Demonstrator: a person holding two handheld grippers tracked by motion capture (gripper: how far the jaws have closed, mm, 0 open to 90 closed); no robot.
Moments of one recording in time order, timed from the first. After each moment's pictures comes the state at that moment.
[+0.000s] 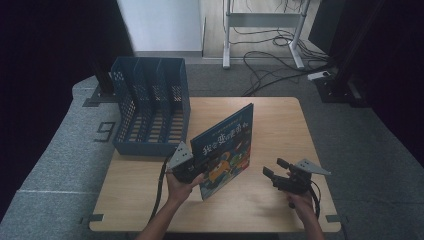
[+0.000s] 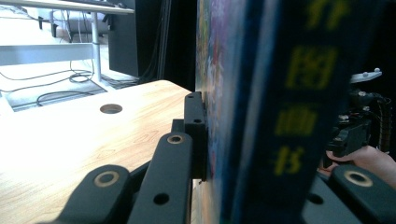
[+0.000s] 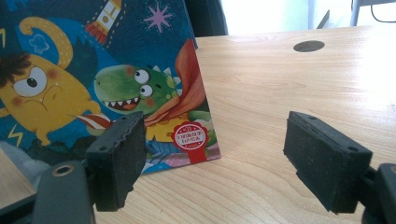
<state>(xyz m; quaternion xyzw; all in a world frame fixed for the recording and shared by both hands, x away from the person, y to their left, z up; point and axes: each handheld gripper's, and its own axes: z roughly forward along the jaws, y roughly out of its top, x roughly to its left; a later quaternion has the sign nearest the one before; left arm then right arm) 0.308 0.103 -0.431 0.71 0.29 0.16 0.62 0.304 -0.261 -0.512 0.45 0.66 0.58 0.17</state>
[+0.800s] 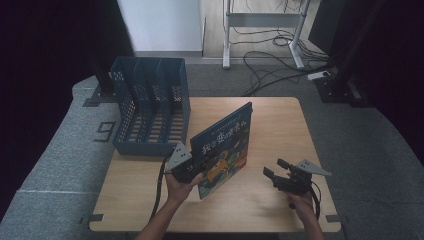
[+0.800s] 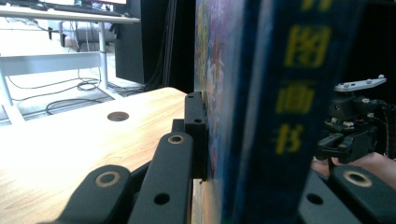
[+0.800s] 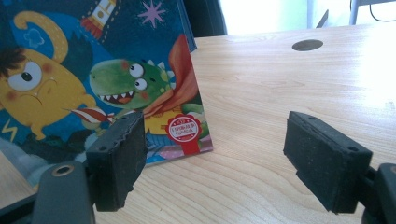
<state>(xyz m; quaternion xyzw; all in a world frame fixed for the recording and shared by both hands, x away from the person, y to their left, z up) 0.305 0.106 -0.427 0.70 0.29 0.18 0.63 0.303 -0.263 -0.513 0.45 0.66 0.58 0.17</state>
